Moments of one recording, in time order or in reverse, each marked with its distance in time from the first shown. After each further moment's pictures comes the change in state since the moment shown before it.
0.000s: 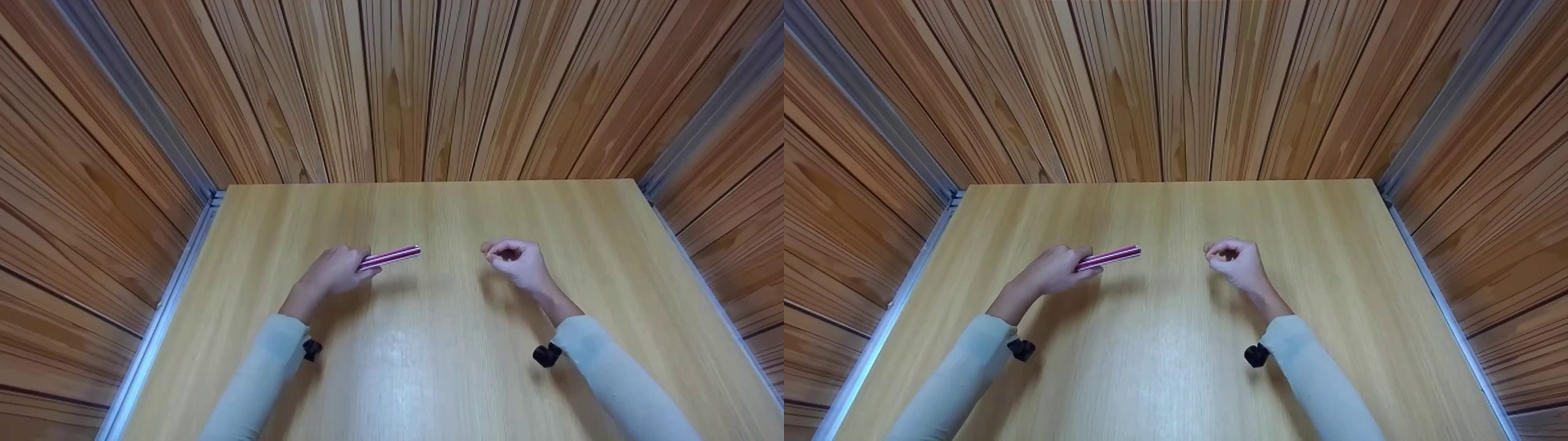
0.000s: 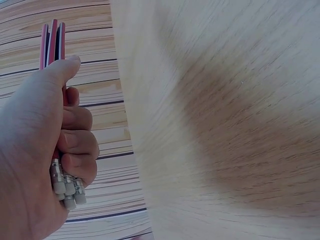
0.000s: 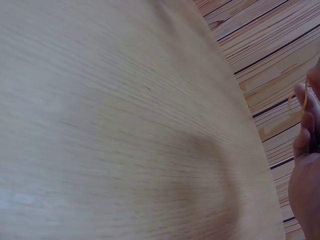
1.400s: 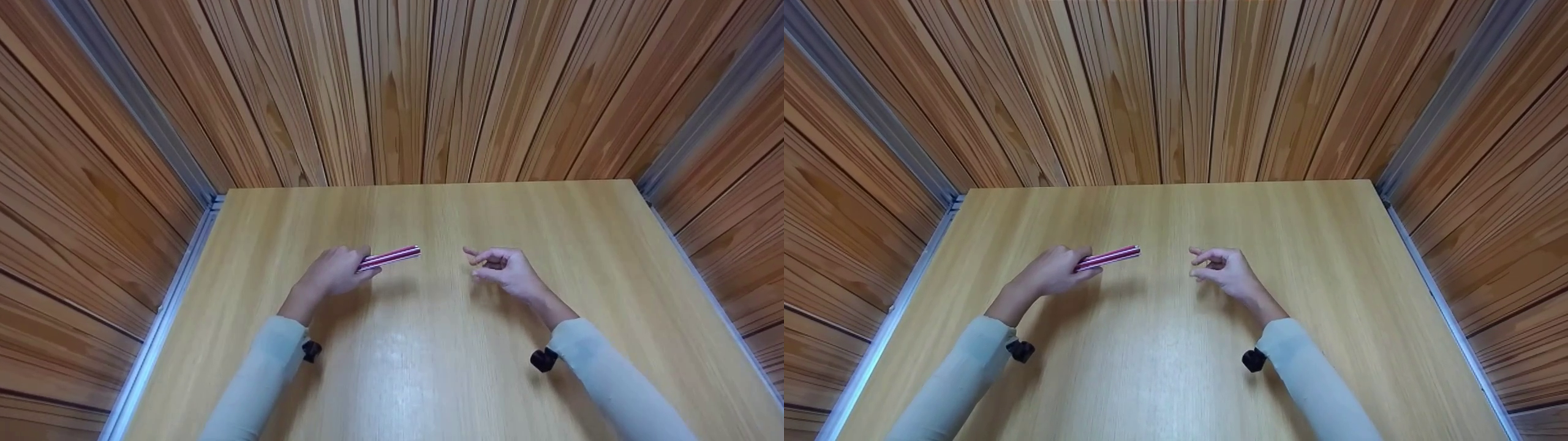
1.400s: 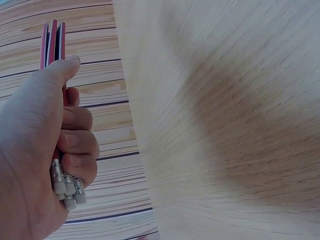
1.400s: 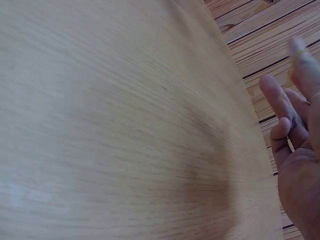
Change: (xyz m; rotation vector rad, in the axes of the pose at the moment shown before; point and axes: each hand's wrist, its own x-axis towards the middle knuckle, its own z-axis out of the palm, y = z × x) left_hand -0.001 0.005 -0.005 0.025 0.015 0.003; right_hand -0.003 0.001 0.007 -0.005 -0.272 0.113
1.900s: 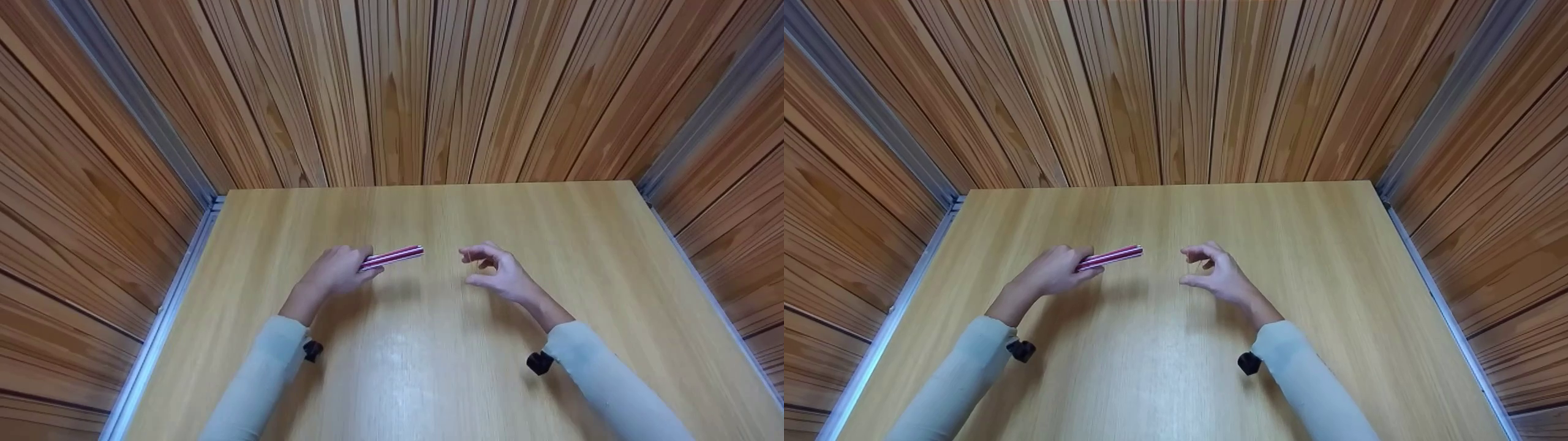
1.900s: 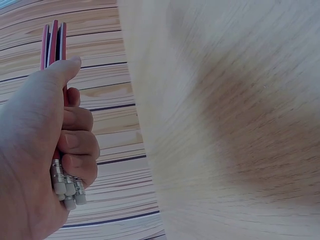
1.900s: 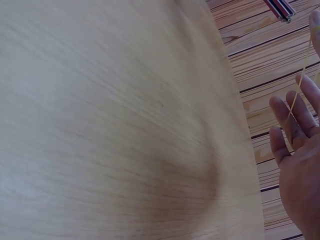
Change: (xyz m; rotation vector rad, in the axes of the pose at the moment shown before) left_hand 0.001 0.007 -0.004 -0.010 -0.011 -0.024; right_hand -0.003 -0.015 0.015 -0.199 -0.007 -0.074
